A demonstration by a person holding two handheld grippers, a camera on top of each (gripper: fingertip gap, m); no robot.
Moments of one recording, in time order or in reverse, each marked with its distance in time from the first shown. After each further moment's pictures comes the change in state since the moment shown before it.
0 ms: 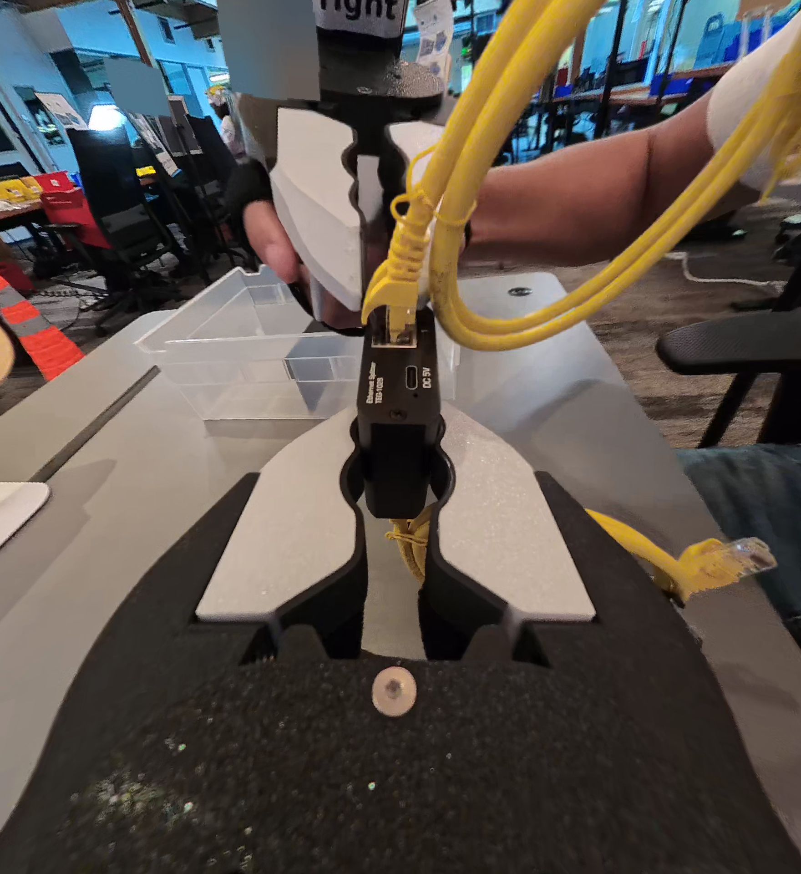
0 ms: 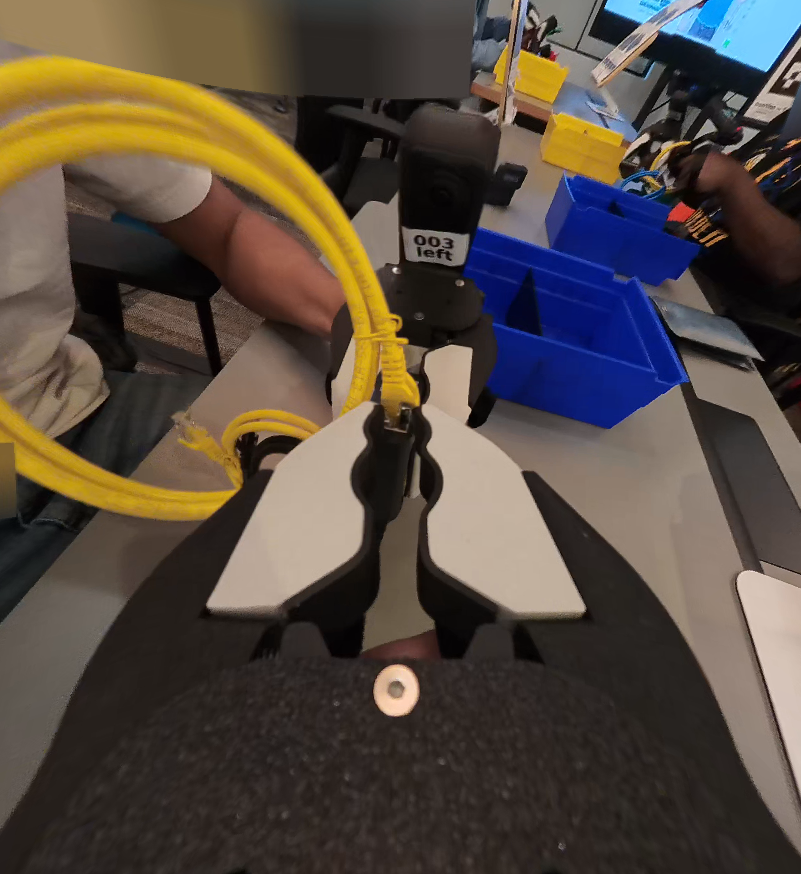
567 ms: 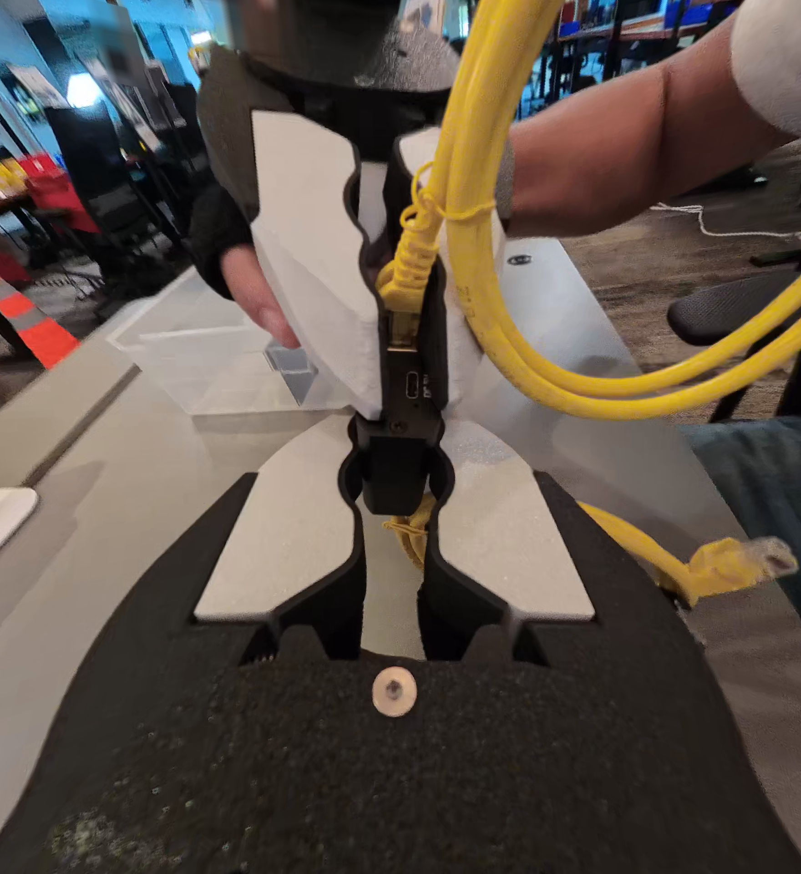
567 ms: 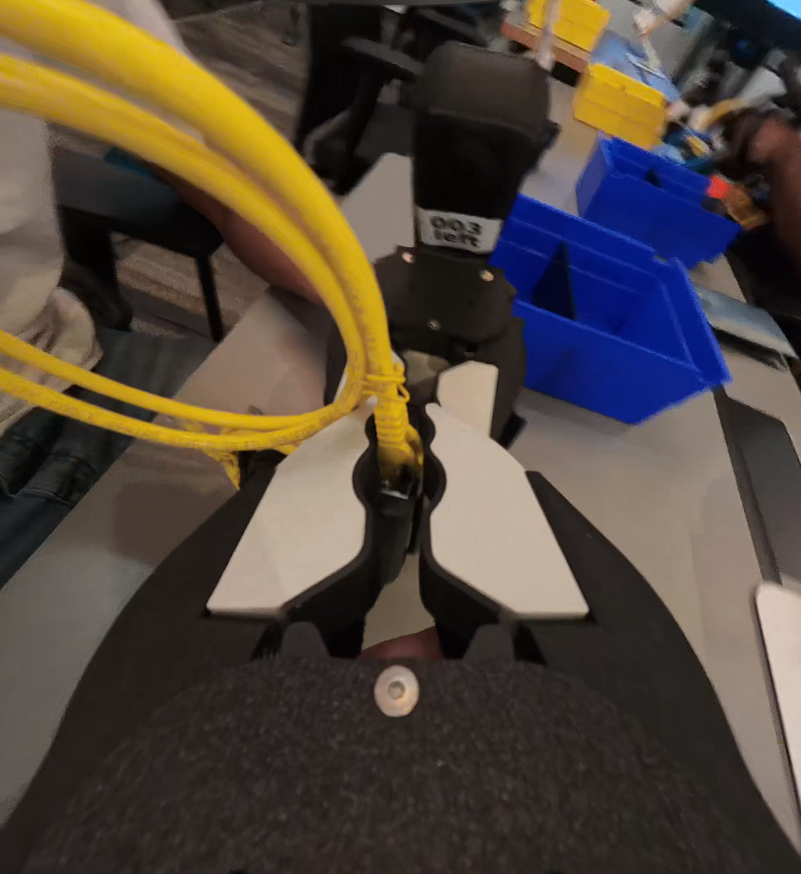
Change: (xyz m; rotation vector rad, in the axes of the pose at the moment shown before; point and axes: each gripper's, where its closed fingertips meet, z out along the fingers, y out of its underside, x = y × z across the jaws) left arm 0.011 0.009 0.017 -0.065 0.003 0.045; right arm -0.017 0.012 0.024 -0.081 -0.030 -0.055
